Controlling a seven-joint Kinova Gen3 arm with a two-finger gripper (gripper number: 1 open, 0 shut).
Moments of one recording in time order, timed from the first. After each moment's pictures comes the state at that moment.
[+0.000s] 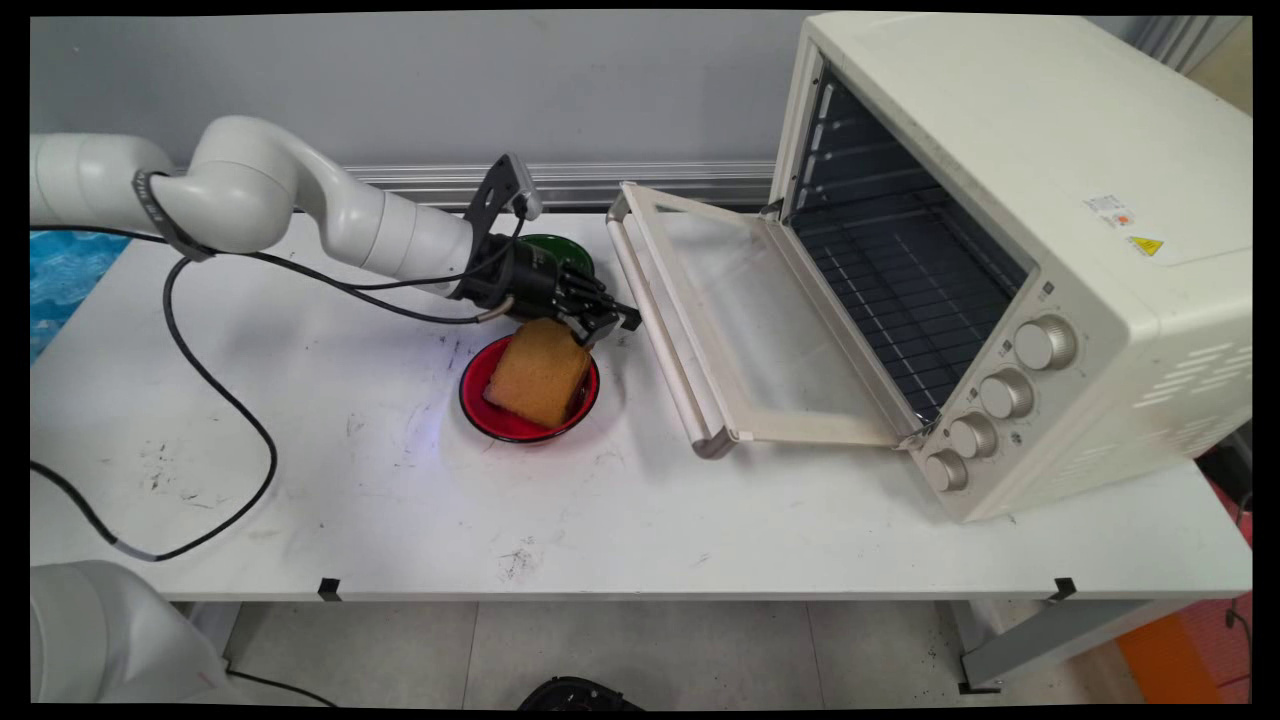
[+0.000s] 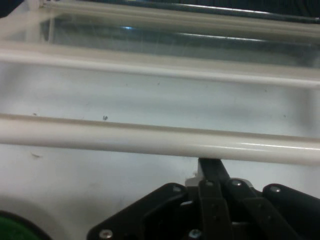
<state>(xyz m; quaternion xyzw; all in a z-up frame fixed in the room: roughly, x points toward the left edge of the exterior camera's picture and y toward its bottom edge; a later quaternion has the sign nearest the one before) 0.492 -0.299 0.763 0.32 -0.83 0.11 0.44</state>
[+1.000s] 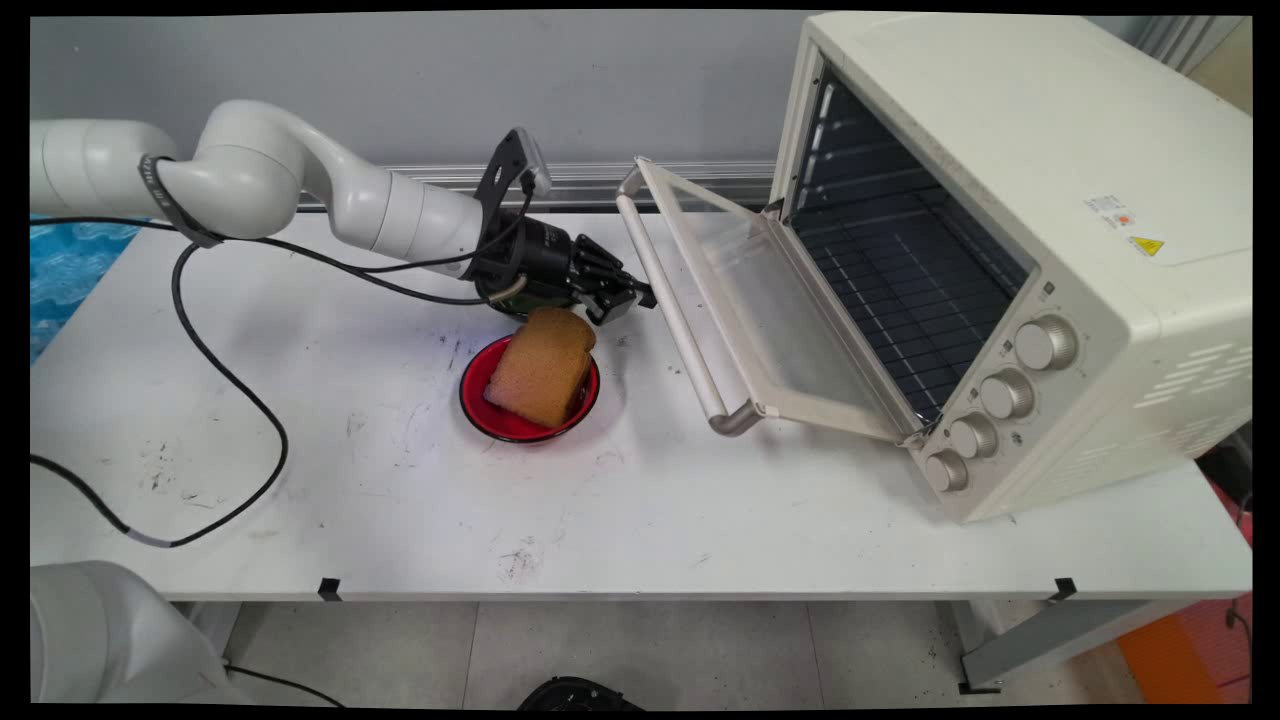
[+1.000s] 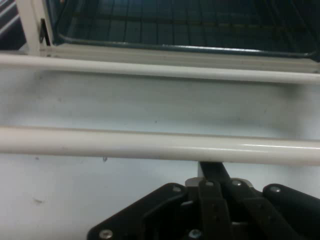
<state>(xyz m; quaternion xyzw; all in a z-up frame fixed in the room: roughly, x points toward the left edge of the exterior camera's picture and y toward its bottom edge) 0.485 -0.308 0.781 0.30 -0.83 0.12 0.46</state>
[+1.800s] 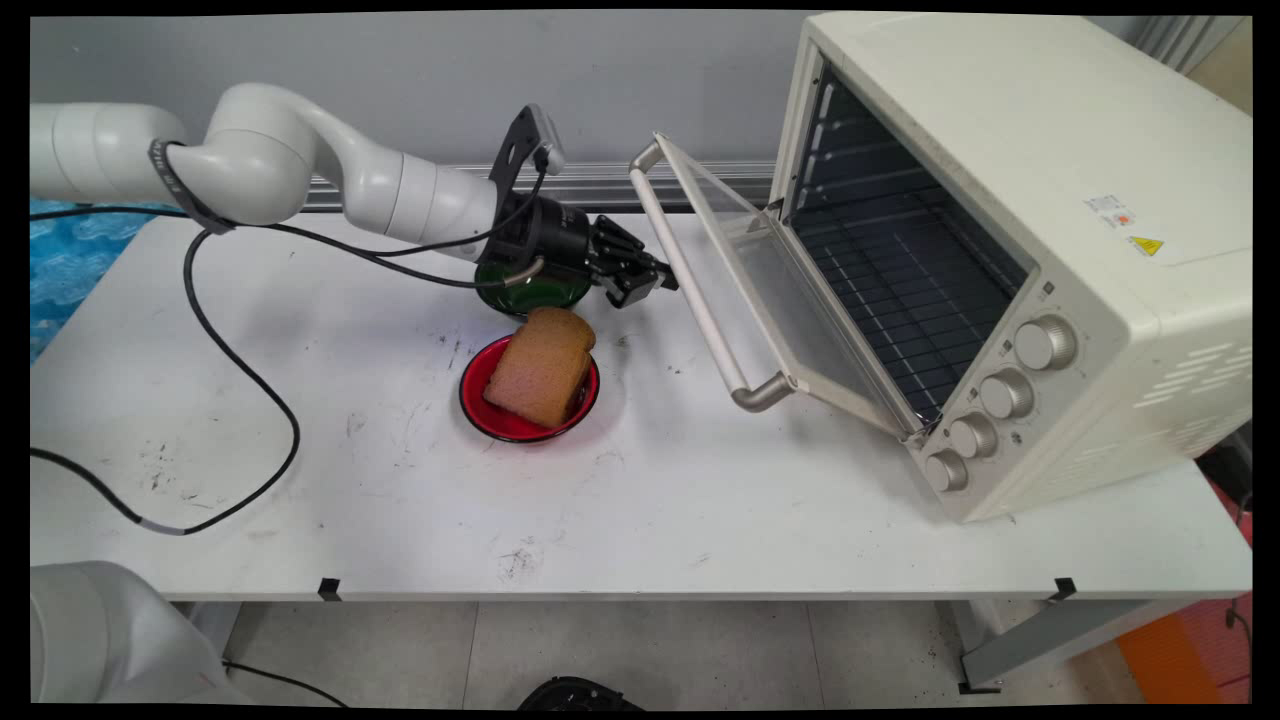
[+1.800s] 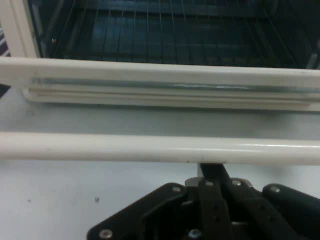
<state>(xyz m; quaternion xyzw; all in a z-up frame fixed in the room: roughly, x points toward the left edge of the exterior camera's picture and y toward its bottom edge) 0.470 -0.317 0.796 0.29 -0.82 0.13 0.48</state>
